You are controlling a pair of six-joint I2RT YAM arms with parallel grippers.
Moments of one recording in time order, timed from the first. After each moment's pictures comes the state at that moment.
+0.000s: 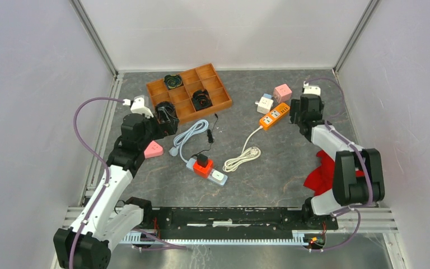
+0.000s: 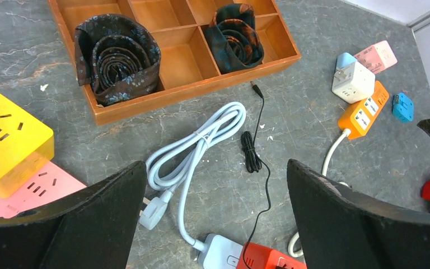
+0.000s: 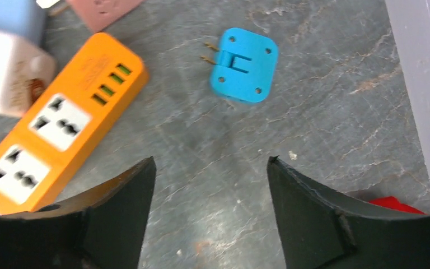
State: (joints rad) left arm -0.21 0.87 0.70 -0.19 0.04 -0.44; right arm 0.11 1.46 0.82 0.00 0.35 0.09
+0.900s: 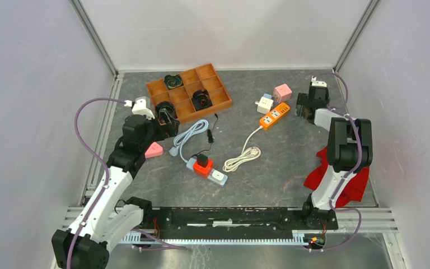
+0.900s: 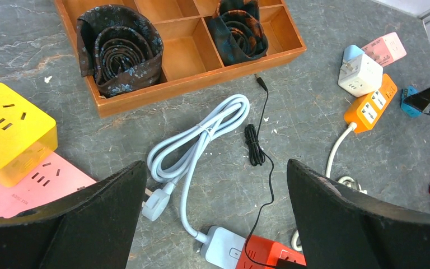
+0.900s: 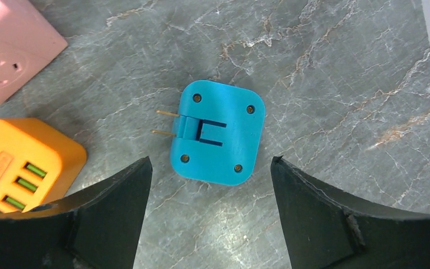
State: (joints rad) left arm -0.25 0.85 0.71 -0.24 -0.02 -0.43; right arm -0.08 1.85 1.07 0.04 0.24 0.05
